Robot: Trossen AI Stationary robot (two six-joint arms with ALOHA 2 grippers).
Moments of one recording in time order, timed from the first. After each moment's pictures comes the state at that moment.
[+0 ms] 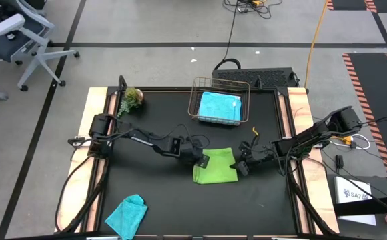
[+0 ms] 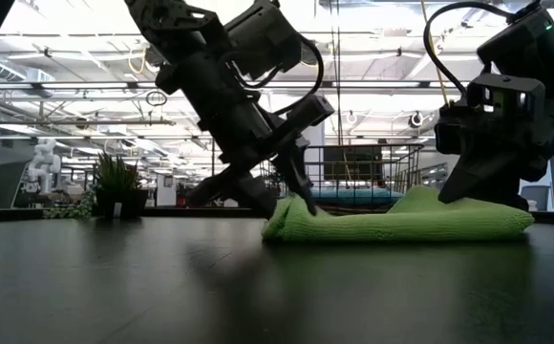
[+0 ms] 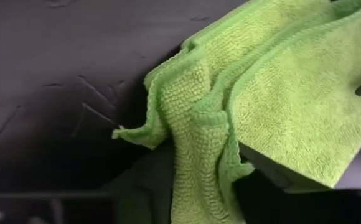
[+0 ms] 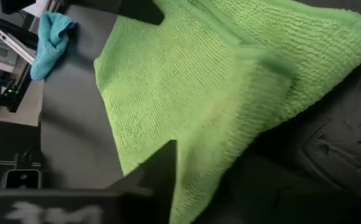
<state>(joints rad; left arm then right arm) -0.08 1.99 1.17 -0.14 -0.04 -1.17 0.22 1.33 0.15 0.56 0.03 1.01</state>
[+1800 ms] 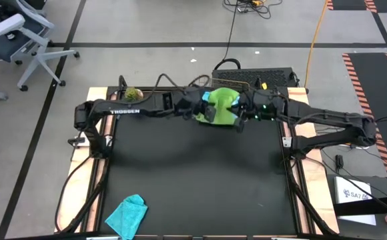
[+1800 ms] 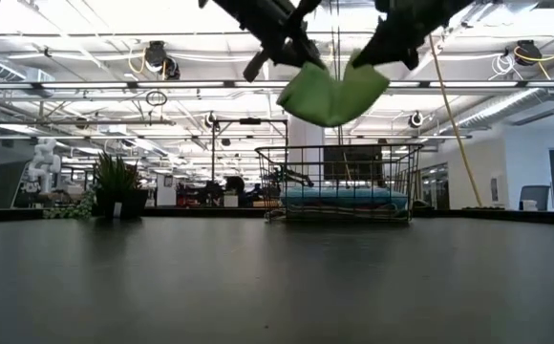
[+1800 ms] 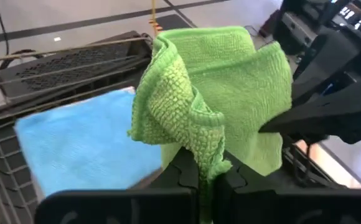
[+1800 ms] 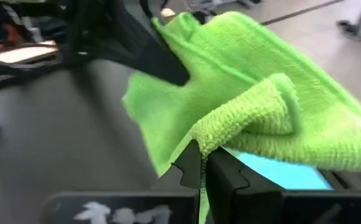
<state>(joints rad) 0.18 1.77 1.56 -0.28 -0.22 -0.61 -0.26 1.06 0.93 -0.38 0.13 0.16</state>
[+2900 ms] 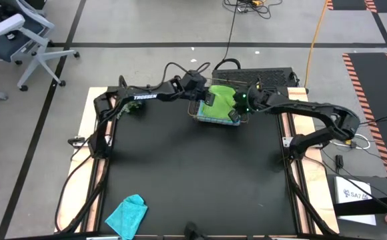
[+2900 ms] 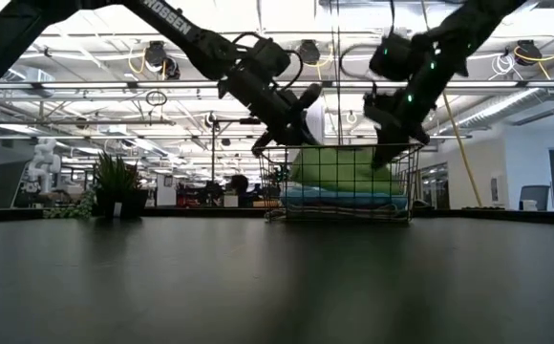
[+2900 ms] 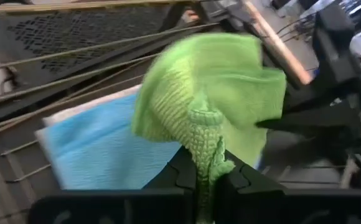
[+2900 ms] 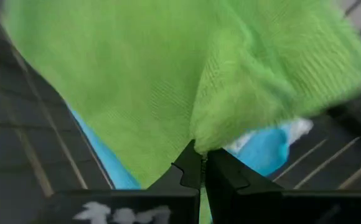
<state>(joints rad) 0.48 2.03 1.55 -0.12 0.13 -0.55 -0.60 1.36 0.81 -0.36 0.07 0.14</state>
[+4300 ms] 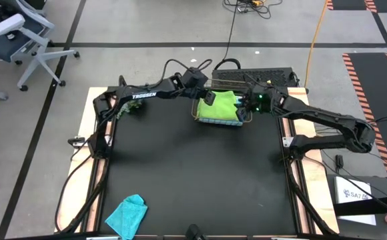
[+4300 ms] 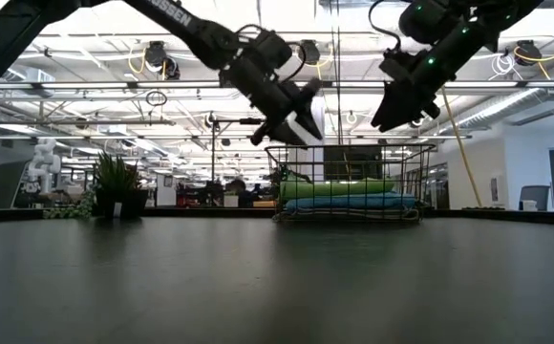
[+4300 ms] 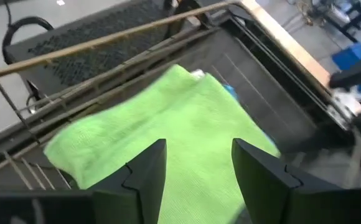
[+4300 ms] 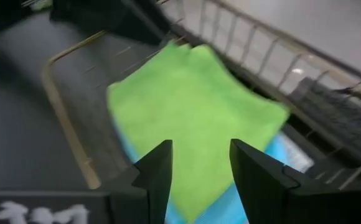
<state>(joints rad) 0.47 2.02 1.62 -0.23 0.09 -0.45 -0.57 1.09 0.75 -0.33 0.03 0.18</state>
